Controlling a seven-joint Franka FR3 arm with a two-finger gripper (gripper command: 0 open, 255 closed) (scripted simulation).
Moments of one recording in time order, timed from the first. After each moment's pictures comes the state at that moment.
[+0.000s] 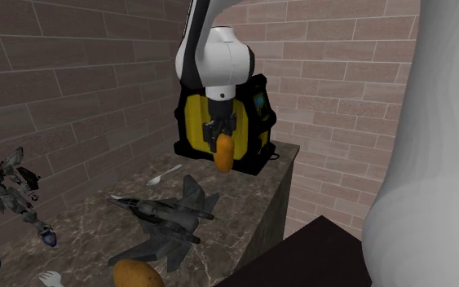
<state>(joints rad) -0.03 0.28 -0.19 -2.15 0.07 2.49 -0.60</state>
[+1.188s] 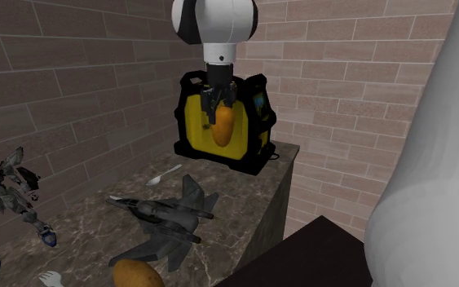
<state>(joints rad) -0.02 0.13 -0.20 -2.09 0.02 2.27 -0.57</state>
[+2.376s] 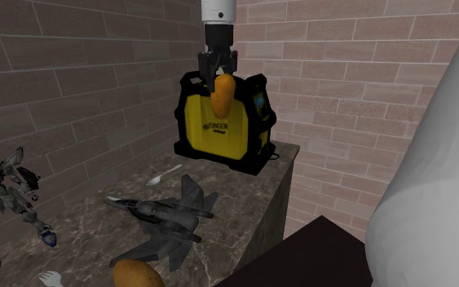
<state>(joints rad) -0.02 0.03 -0.20 -1.95 0.00 2.04 -0.55</state>
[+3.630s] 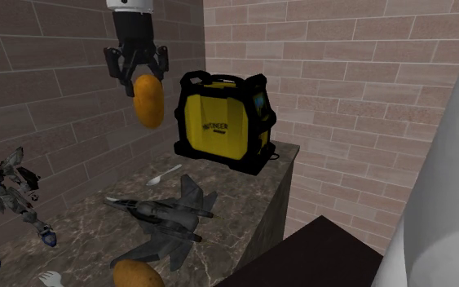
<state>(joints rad) 0.17 0.02 -0.02 -1.93 -0.03 2.00 -0.17</state>
